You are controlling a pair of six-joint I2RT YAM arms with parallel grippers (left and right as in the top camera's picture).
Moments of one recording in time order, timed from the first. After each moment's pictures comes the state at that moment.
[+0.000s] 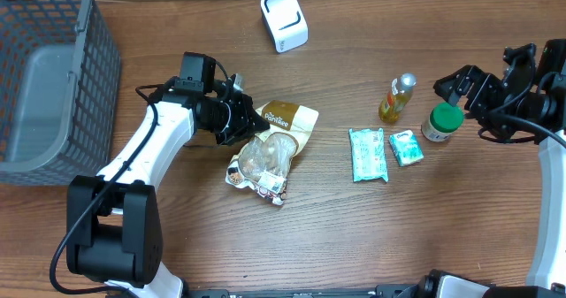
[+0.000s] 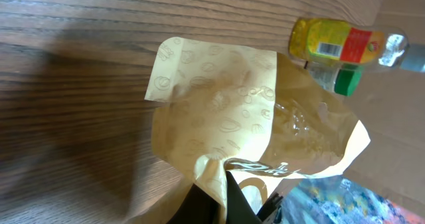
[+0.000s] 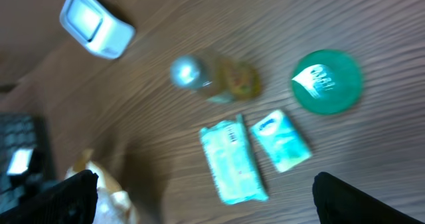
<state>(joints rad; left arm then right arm) -0.18 1.78 1.22 -0.67 0.74 -0.54 -0.30 1.42 1.44 -1.11 -0.46 0.26</state>
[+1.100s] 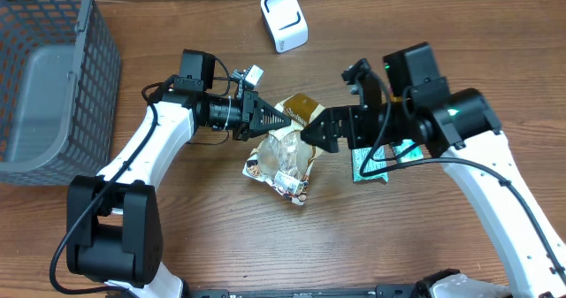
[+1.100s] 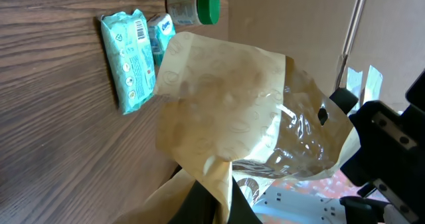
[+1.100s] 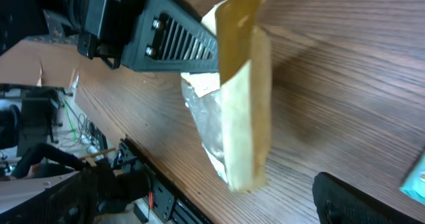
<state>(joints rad) -0.18 1.78 1.22 -0.60 1.25 -0.41 0.36 1.44 1.42 -1.06 -0.63 0.24</state>
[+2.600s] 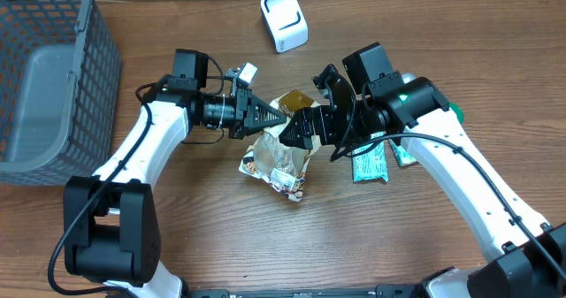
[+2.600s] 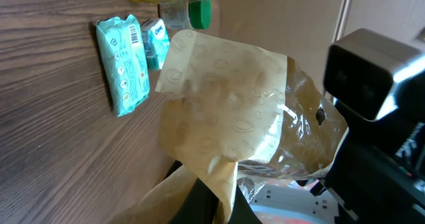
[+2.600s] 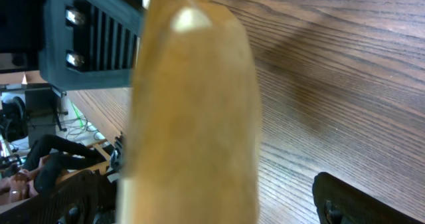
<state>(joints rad) -0.14 1.78 1.22 -0.60 1.29 -0.41 0.44 1.60 1.42 -0.98 -0.62 0.32</state>
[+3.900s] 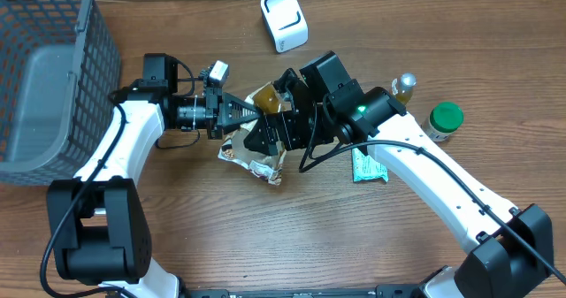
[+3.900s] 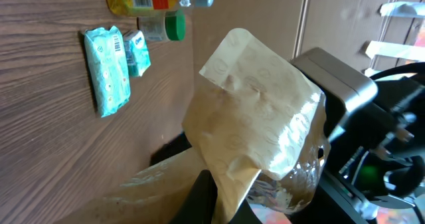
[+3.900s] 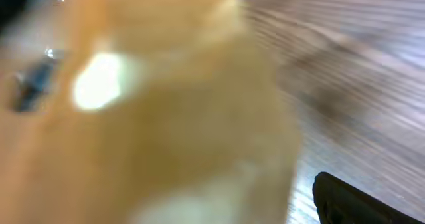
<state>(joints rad) -0.01 1.78 1.22 -0.74 1.43 -0.27 0.60 1.67 1.42 -0.76 -0.58 0.38</state>
